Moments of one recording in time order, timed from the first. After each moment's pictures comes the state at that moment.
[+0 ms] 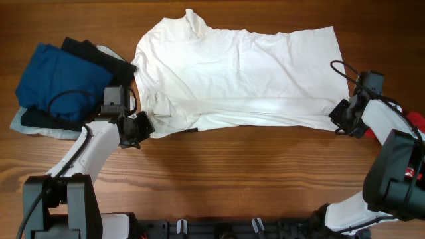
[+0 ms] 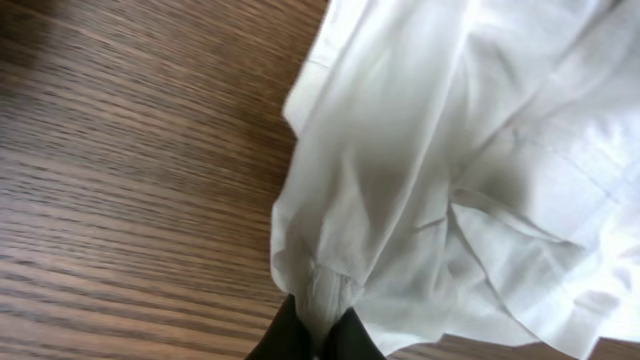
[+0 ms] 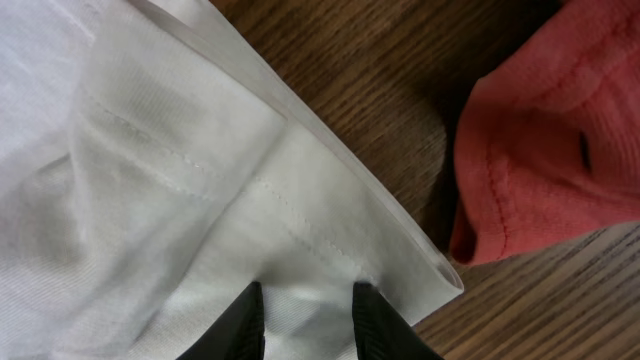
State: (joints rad) left arm 0.00 1.53 0.76 -0.54 0.16 -0.47; right arm -0.32 1.76 0.94 -0.56 0.14 0.42
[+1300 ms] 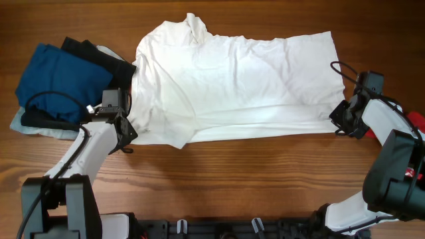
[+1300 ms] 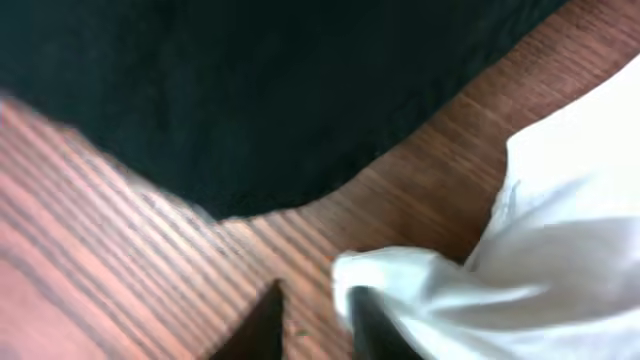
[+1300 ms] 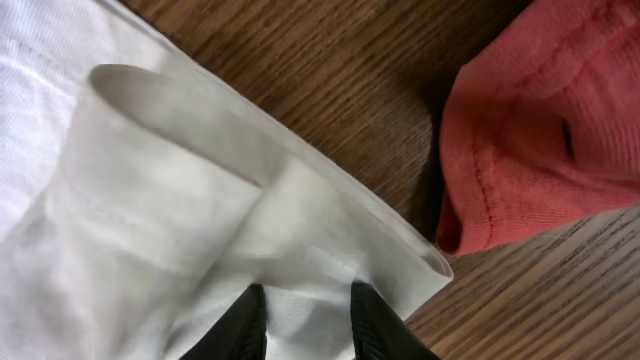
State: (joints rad) left arm 0.02 1.52 0.76 -0.66 -0.33 -0.56; right arm -0.32 1.76 0.95 -0.59 0.15 0.42
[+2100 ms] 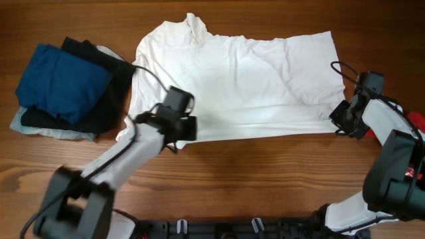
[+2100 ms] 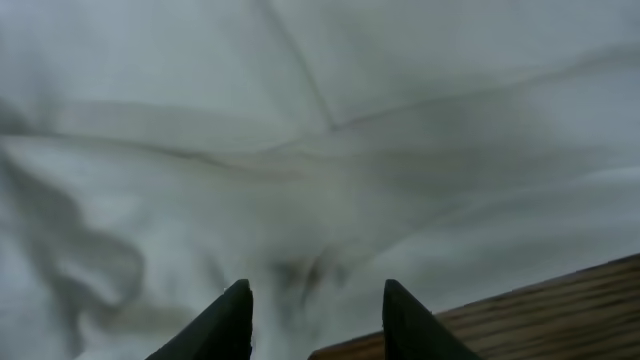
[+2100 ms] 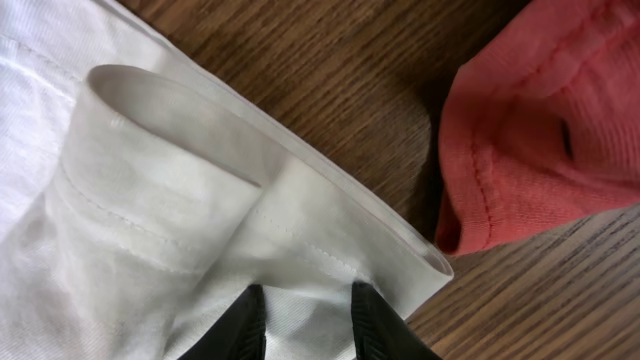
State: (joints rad) left arm -0.48 1.57 0.83 -0.44 0.05 -0.38; right arm -0.32 1.76 0.95 -0.59 0.15 0.42
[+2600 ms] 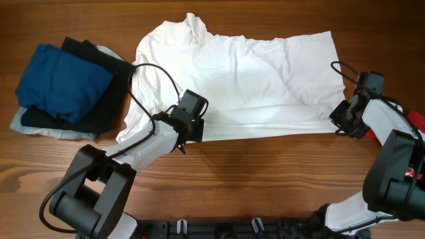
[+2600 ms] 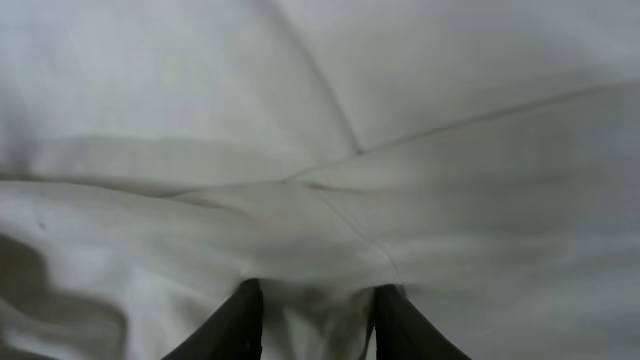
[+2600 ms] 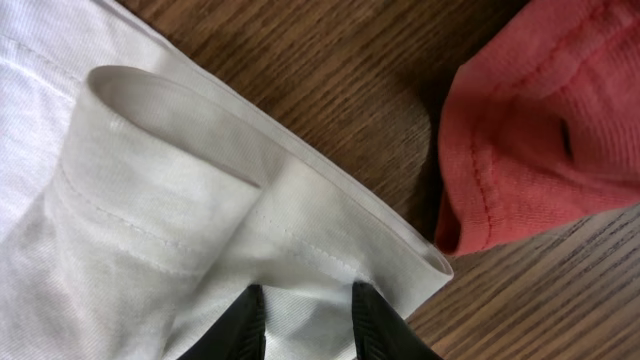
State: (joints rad) left arm -0.54 1.69 0.84 -0.37 -0.12 -0.37; right arm -0.32 1.76 0.95 -0.59 0.15 0.42
